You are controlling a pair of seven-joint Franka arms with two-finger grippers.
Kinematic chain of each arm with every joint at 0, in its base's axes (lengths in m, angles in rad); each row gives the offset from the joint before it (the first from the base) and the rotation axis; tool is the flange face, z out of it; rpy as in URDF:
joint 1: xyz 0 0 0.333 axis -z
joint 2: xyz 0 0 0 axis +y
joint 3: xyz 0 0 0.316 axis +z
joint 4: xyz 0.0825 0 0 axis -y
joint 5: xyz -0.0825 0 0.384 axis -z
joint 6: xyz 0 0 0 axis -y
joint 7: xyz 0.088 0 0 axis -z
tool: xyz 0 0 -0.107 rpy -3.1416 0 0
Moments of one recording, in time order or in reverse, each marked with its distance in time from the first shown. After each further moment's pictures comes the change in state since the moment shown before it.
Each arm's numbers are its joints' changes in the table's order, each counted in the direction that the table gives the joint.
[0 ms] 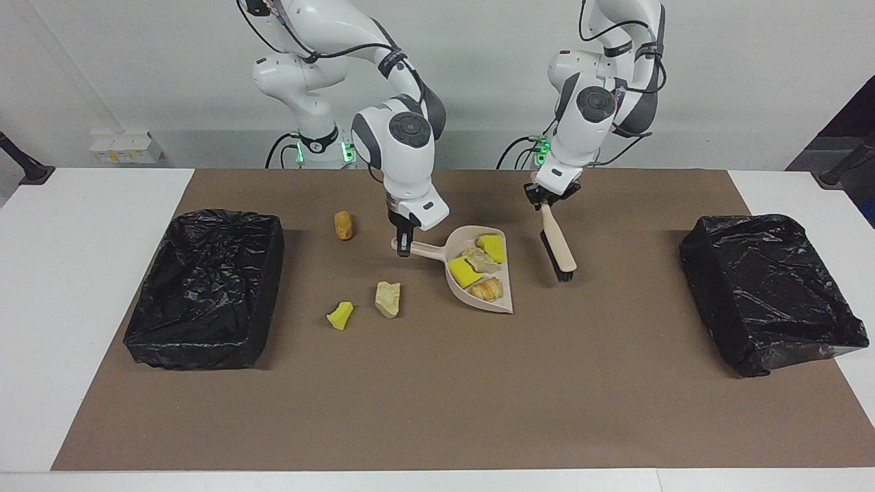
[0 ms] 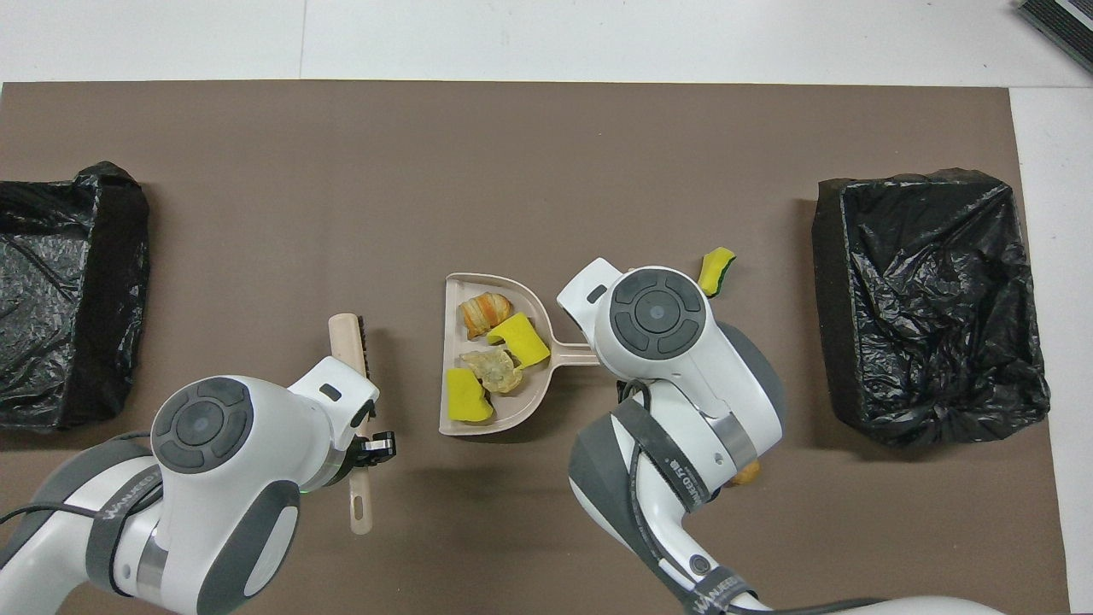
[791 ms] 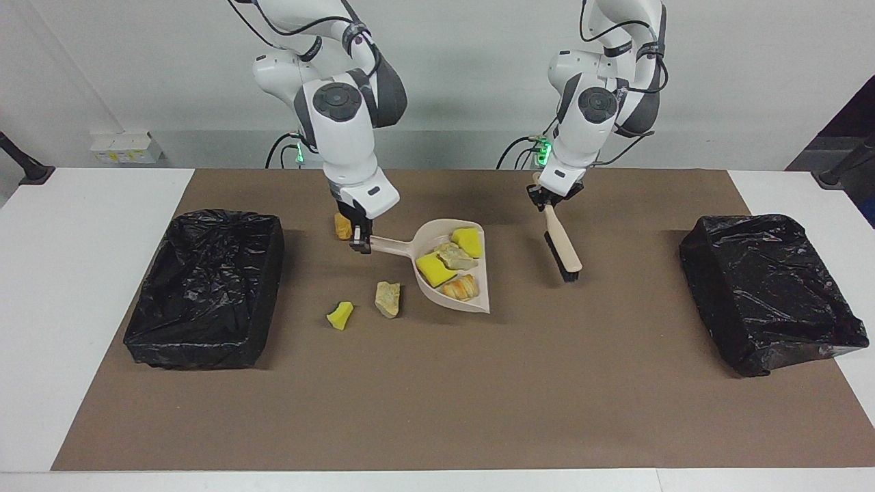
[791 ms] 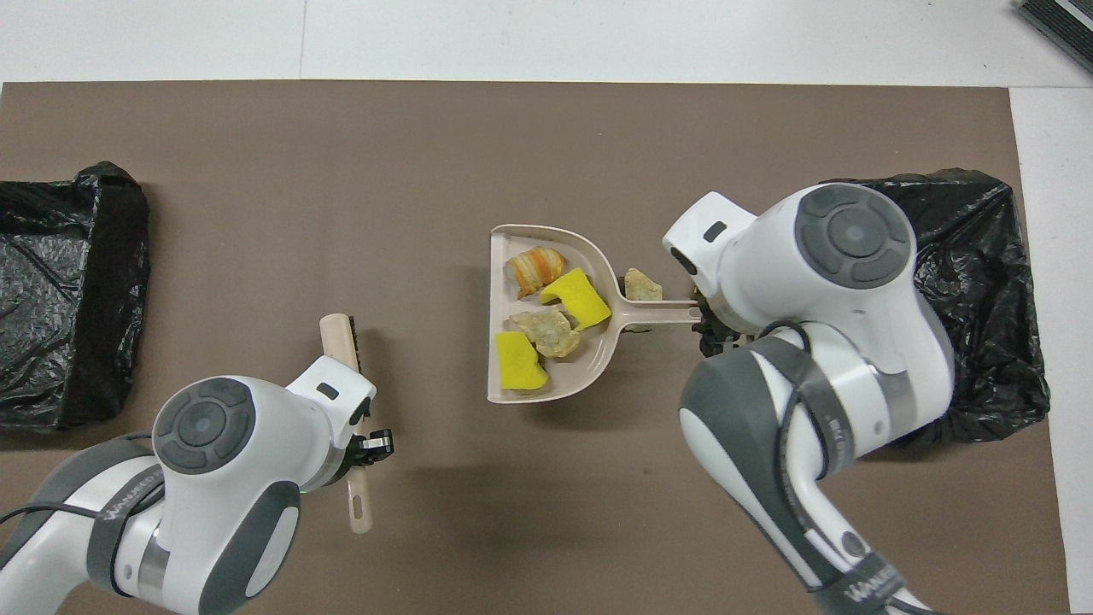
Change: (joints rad) left arm -0.012 -0.002 -0.035 -0.001 -0.014 -0.002 -0.080; right arm 0.198 -0.111 -0.004 0.084 -0.080 -0.138 -0.263
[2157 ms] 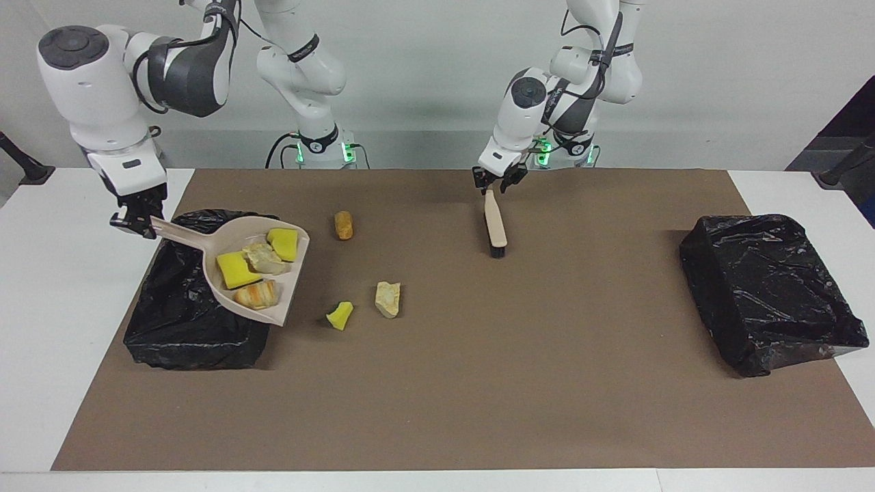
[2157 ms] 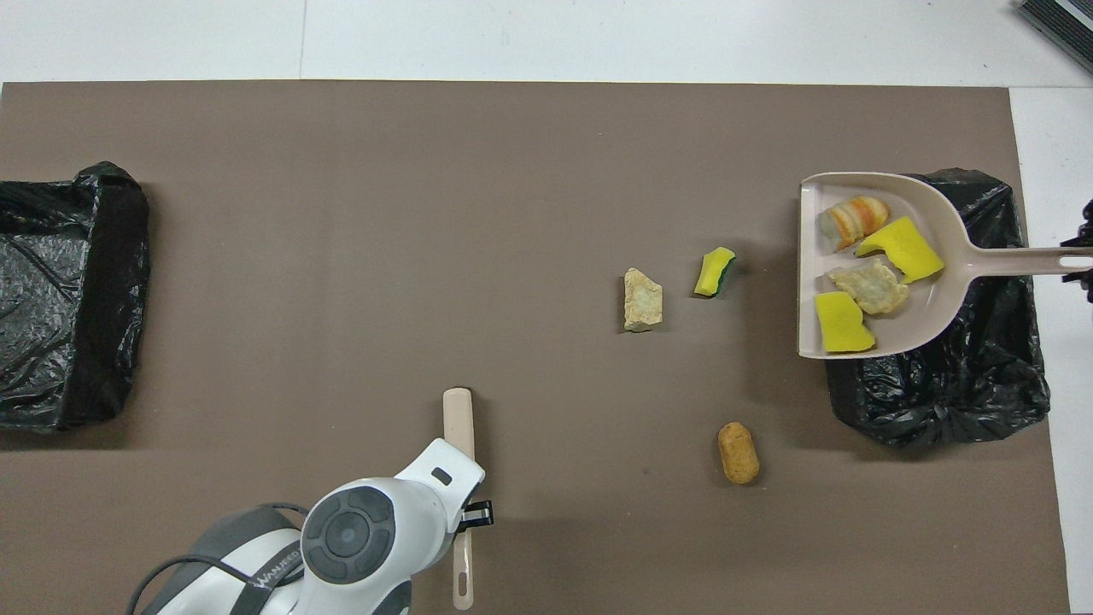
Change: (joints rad) left arm 0.243 0.003 -0.010 -0.107 0.131 0.170 -0.094; right arm 0.517 -0.029 -0.016 0.152 0.226 -0.090 -0.416
